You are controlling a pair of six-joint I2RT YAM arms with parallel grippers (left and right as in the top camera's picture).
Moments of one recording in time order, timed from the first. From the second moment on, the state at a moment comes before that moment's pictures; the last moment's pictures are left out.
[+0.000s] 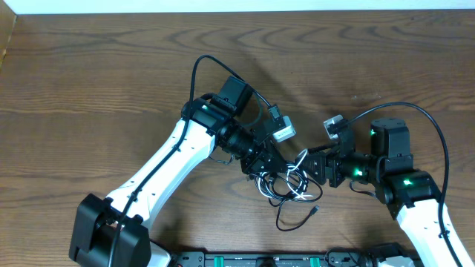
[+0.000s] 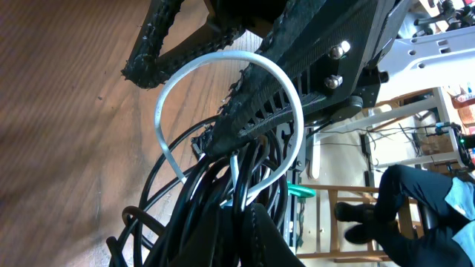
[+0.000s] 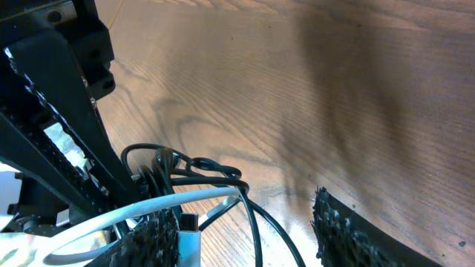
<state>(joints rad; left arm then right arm) -0.54 1.61 1.24 -0.96 0.99 0.49 0.17 1.03 0.65 -0.50 -0.81 0.07</state>
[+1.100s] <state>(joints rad) -0.54 1.61 1.24 -0.96 1.07 0.49 0.17 1.03 0.65 -0.46 -0.82 0.07</state>
